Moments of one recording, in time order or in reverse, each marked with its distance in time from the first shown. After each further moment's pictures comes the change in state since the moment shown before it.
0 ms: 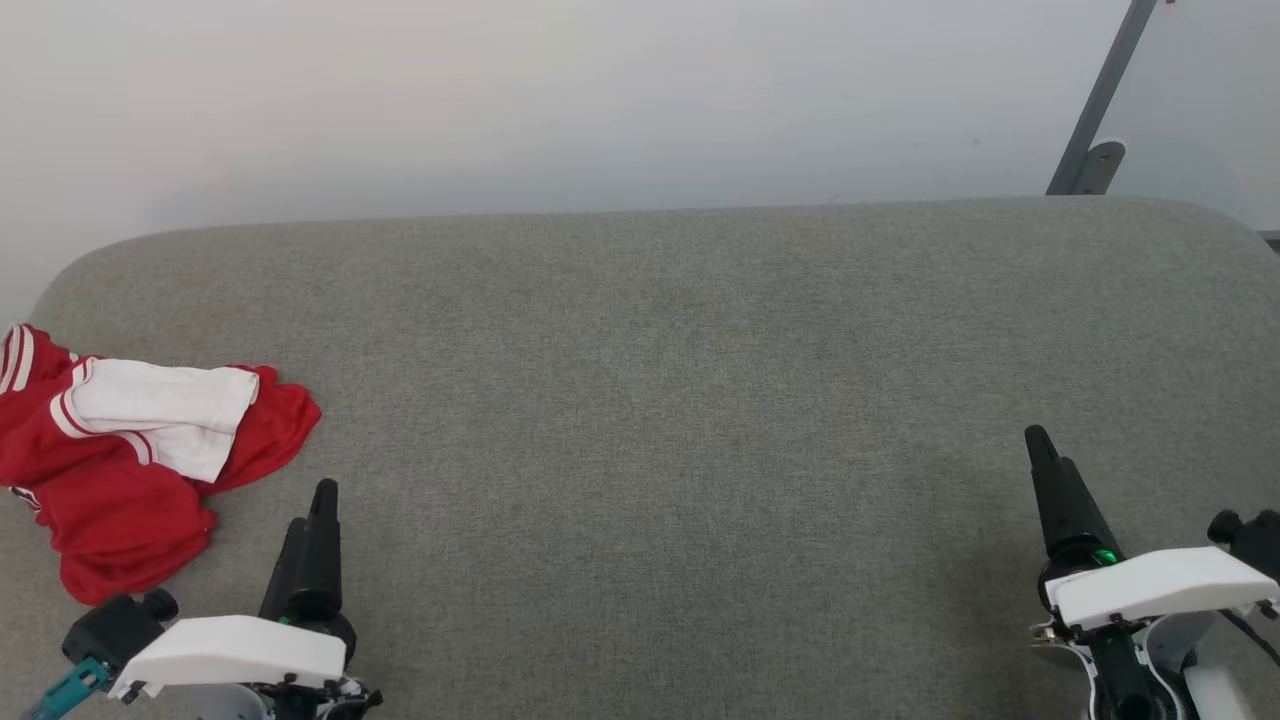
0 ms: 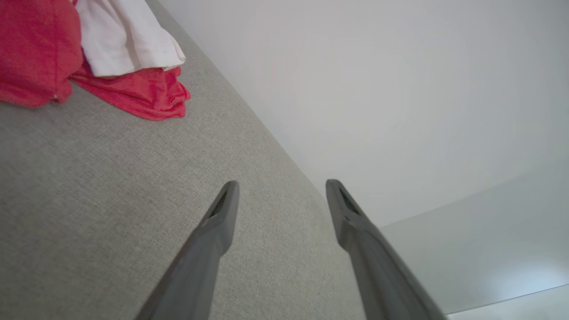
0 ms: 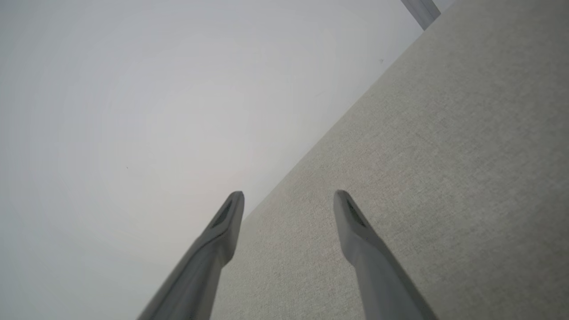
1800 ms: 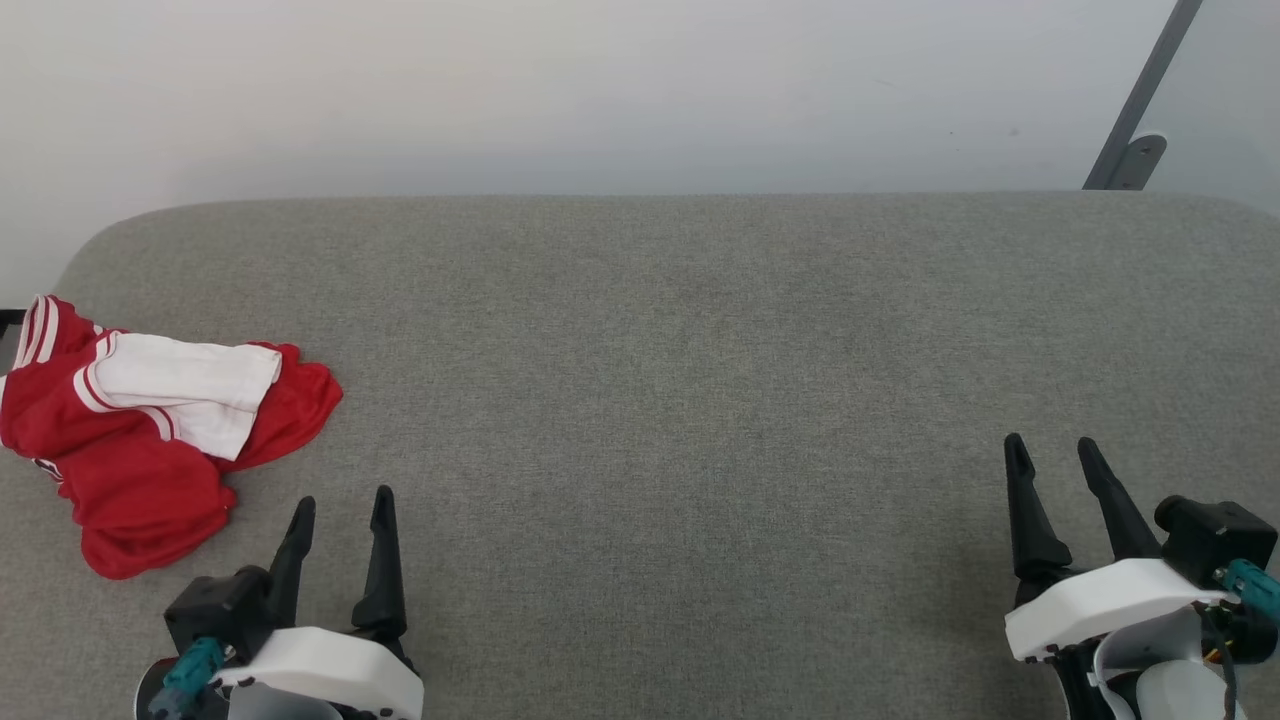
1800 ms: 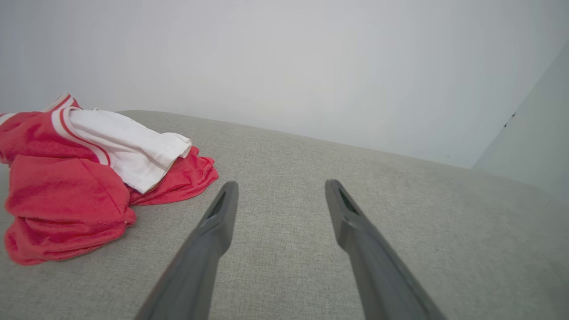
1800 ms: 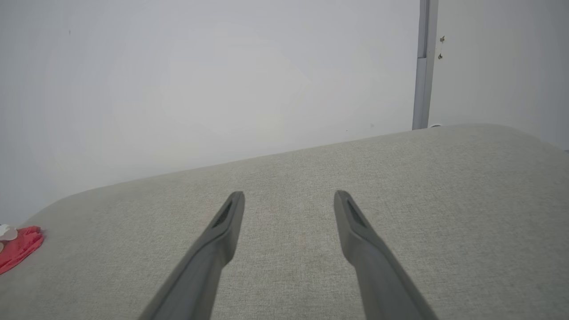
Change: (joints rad) left arm 0.043 0.082 -0.176 -0.084 0.639 0.131 -0.157; right arm 0.004 0.005 -0.003 0.011 -0.701 0.000 -0.158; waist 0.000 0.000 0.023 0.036
